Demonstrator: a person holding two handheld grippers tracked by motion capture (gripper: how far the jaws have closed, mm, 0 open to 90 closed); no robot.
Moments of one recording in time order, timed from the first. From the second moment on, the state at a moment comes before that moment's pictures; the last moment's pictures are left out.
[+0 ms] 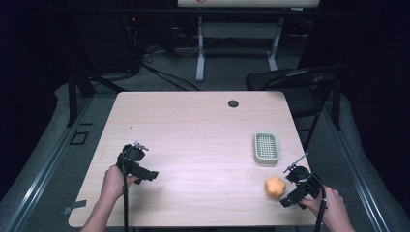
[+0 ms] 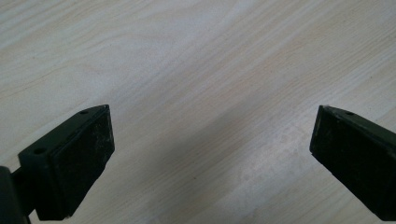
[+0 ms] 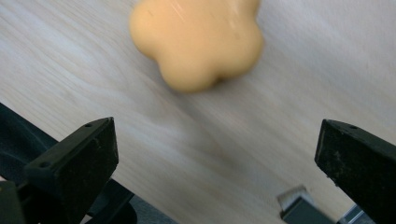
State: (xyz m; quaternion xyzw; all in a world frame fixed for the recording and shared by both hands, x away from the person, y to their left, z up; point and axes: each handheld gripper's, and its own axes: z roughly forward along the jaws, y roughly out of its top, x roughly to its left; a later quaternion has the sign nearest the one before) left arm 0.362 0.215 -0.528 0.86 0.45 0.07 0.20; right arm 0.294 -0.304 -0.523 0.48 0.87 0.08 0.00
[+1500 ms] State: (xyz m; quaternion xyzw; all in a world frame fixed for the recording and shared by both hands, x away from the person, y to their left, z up) left arm 0.362 0.215 -0.529 0.86 0.46 0.06 0.20; right arm 0.341 -0.257 -0.547 0.45 0.89 0.03 0.00
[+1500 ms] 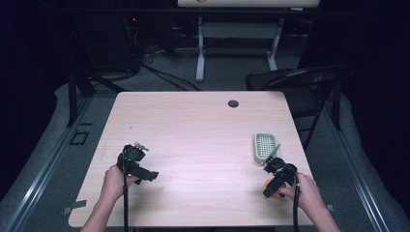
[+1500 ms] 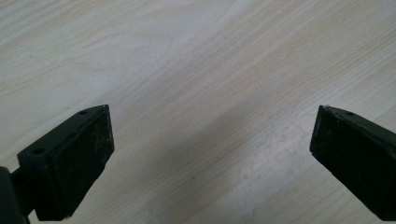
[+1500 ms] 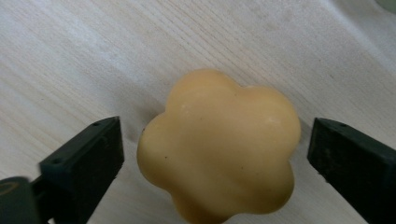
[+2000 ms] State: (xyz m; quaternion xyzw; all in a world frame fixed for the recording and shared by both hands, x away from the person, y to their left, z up) left arm 0.362 0.215 -0.529 0.87 0.45 0.06 0.20; right arm 0.342 -0.255 -0.549 0.44 0.90 0.01 0.00
